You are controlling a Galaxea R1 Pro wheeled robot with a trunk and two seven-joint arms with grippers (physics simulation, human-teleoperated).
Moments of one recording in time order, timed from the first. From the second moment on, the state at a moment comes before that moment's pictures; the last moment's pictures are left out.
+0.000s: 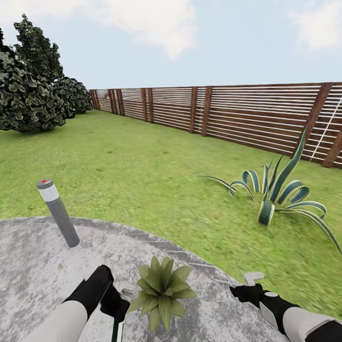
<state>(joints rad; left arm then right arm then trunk) -0.64 -0.02 0.09 -0.50 -0.75 0.93 -0.86 -0.73 -0.16 0.45 0.02 -0.37 -0.11 0.21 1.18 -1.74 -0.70</state>
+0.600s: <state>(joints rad) -0.64 -0.02 -0.02 -0.47 -0.80 0.94 -0.86 -0.73 -0.16 0.45 0.02 -0.37 -0.11 0.21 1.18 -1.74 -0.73</state>
